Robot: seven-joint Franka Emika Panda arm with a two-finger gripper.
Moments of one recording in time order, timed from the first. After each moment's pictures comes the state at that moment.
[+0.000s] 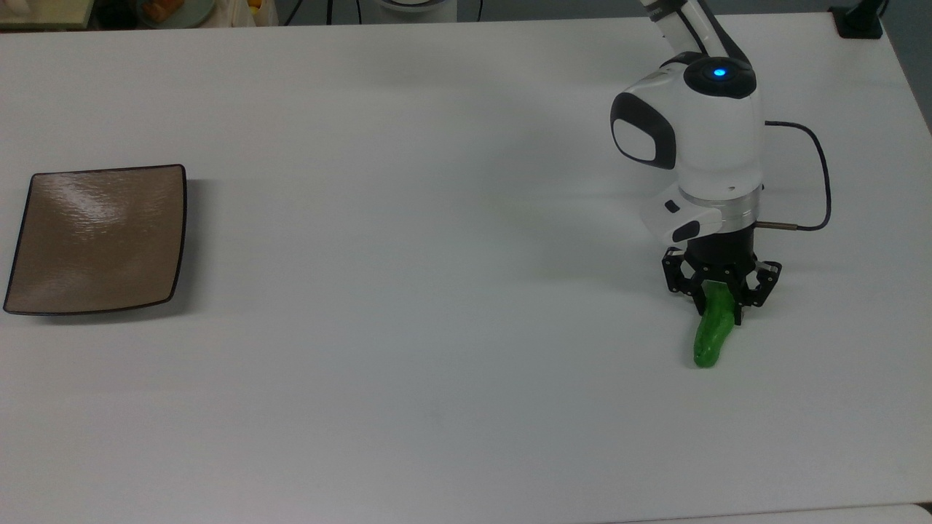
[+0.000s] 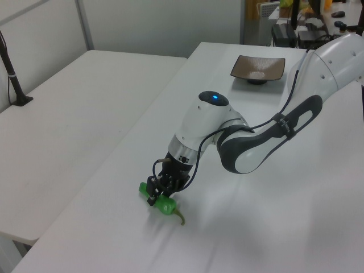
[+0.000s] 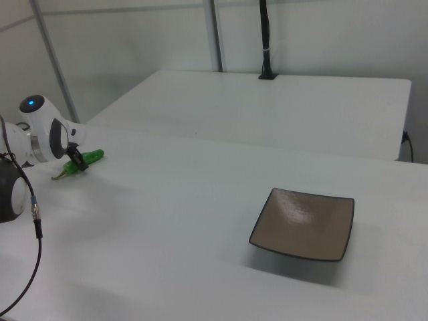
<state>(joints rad) 0.48 0.93 0.19 -1.16 -0.23 2.60 1.12</state>
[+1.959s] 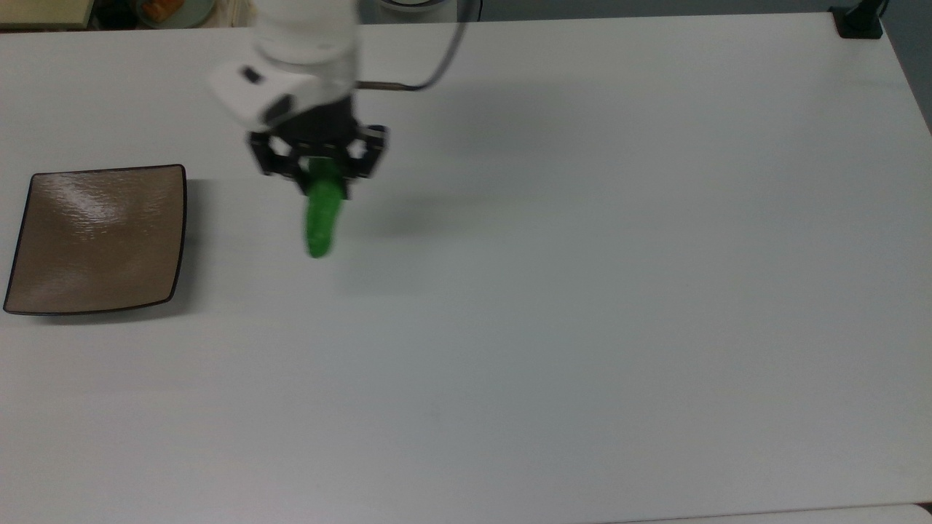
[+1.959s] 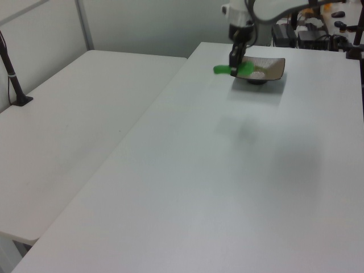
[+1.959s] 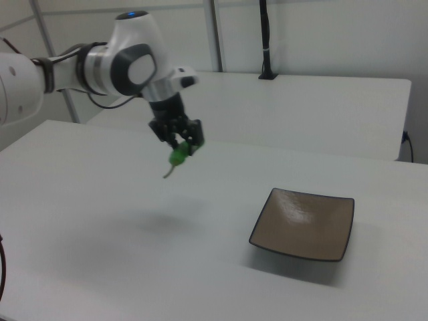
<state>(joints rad) 0.14 0.31 -0.17 -1.52 -0.02 1.97 -0.12</state>
